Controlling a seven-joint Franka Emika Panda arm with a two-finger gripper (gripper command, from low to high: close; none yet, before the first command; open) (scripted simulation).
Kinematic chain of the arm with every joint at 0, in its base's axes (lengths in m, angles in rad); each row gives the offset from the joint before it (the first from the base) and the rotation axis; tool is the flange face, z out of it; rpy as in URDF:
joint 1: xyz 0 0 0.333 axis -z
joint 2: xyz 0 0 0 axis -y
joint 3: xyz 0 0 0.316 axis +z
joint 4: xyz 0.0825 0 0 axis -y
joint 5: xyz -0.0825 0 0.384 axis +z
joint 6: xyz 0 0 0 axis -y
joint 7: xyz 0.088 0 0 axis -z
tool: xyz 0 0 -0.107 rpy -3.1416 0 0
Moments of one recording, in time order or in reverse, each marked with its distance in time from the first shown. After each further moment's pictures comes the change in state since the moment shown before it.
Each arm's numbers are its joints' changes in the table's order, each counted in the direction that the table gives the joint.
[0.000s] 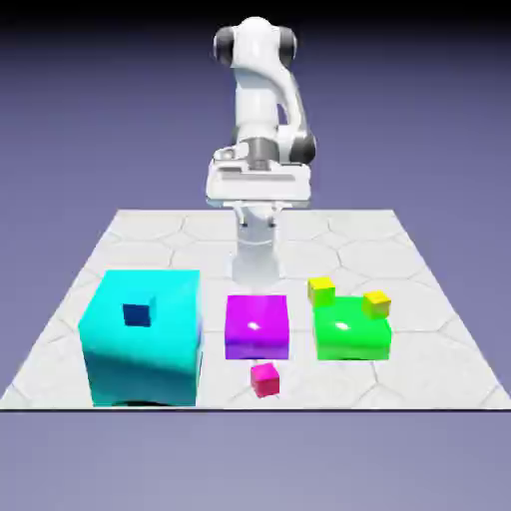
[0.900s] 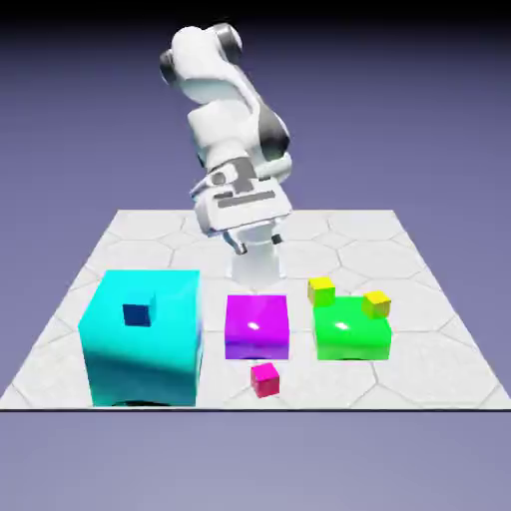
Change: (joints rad) arm -0.918 0.001 -0.979 0.234 -0.017 -0.264 -0.861
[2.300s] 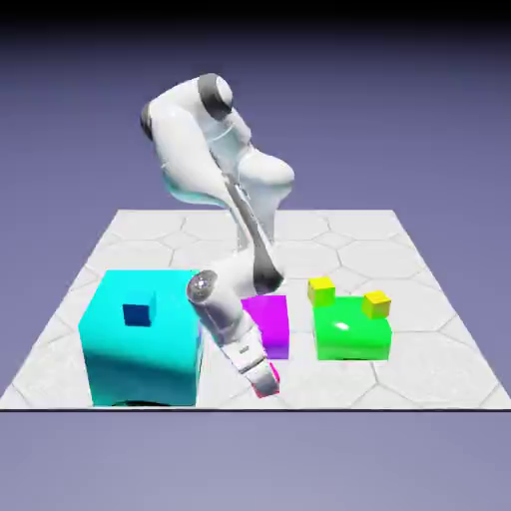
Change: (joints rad) arm -1.313 0.137 -1.386 0.301 -0.100 -0.192 -1.070
